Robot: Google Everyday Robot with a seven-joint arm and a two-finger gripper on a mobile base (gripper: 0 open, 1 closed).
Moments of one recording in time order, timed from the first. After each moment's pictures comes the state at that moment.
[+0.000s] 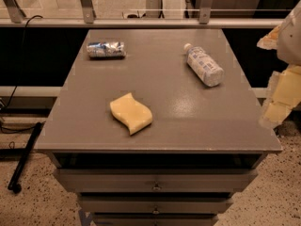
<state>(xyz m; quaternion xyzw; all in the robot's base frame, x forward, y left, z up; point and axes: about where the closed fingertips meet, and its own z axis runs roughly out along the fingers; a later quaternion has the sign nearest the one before) 0.438 -0.217 0.977 -0.60 0.78 -0.04 0.16</state>
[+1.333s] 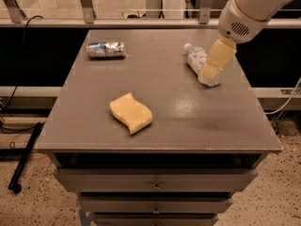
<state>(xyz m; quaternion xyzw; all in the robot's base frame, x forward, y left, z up) 0.582 -0.162 0.953 -0.53 0.81 -0.02 0.23</state>
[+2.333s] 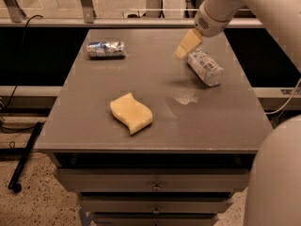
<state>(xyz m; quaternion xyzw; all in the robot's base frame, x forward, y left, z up) 0.715 -0.160 0.902 -0.35 0.90 0.00 0.24</state>
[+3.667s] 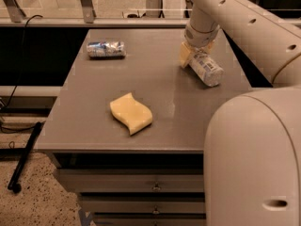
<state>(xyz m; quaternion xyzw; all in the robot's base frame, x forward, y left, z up) 0.748 -0.162 0.841 -0.24 0.96 -0.04 0.17</state>
